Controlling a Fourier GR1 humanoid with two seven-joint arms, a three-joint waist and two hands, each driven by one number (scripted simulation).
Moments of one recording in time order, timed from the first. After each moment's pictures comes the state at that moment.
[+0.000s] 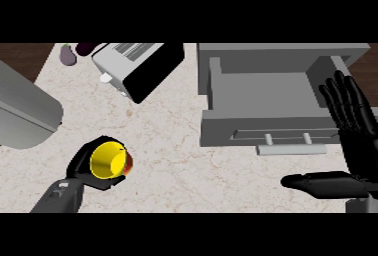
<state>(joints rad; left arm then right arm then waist) -0.42 0.24 0.13 -0.34 -0.03 -0.59 -0.88 -0.08 -0.15 -0.09 -1.93 -0.02 0.16 -0.02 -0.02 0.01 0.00</state>
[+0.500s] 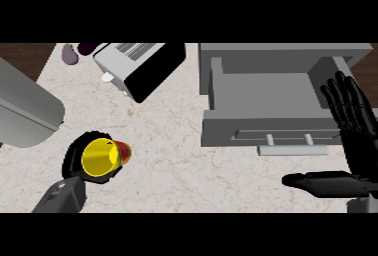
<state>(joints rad) -0.42 0.21 0.27 -0.37 0.14 -0.49 -0.93 -0.07 -0.15 -0.09 -1.93 -0.01 0.16 -0.03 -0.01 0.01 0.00</state>
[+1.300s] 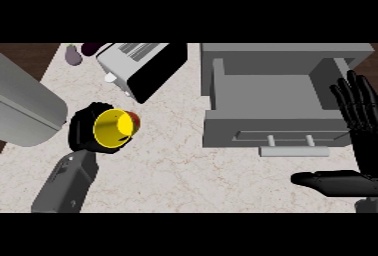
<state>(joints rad) -0.52 0.16 0.29 -0.55 0.20 -0.36 -0.94 -0.07 -0.17 -0.13 -1.93 -0.03 0.17 -0.01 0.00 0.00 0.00</state>
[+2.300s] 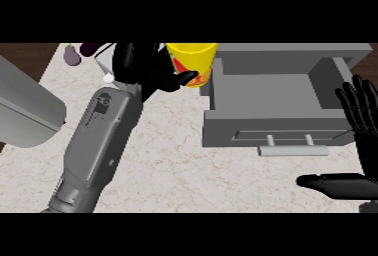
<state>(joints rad) -0.87 0.01 0.07 -1.01 0.15 0.00 -0.39 -0.05 -0.18 -0.17 -1.91 -0.05 0.20 -0.06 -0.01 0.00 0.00</state>
